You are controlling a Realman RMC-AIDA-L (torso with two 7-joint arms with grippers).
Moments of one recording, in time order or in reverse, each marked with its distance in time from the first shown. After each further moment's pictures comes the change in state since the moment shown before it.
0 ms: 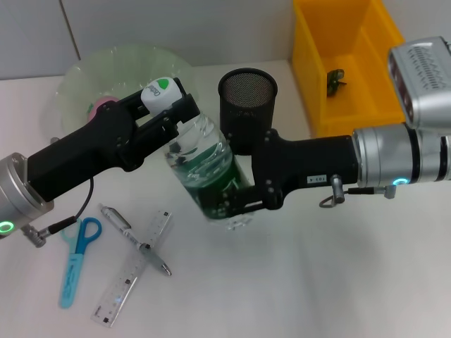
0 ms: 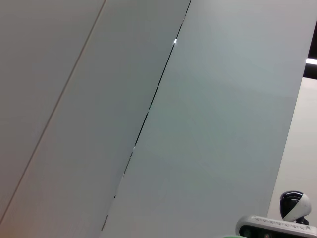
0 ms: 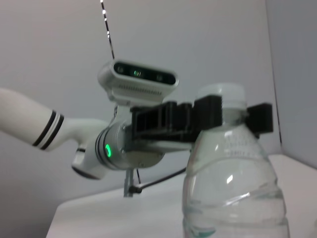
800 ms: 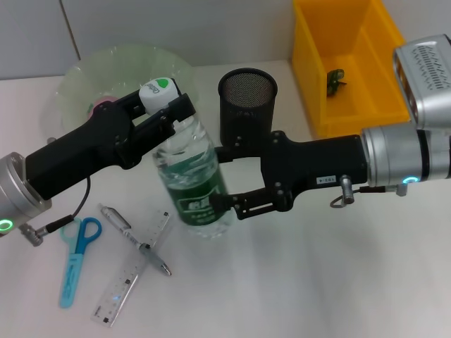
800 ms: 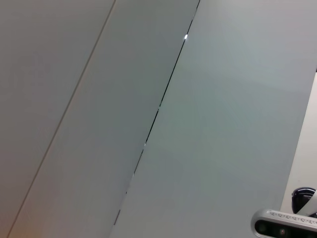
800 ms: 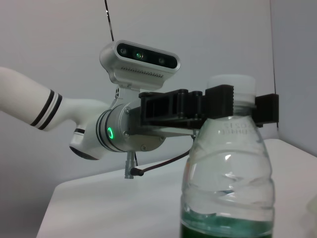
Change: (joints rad) left arm 0.004 0.004 0.000 0.002 0.000 -0.029 0.000; right arm -0.030 -0.002 -0.014 -0.085 -0.036 -0.003 0.044
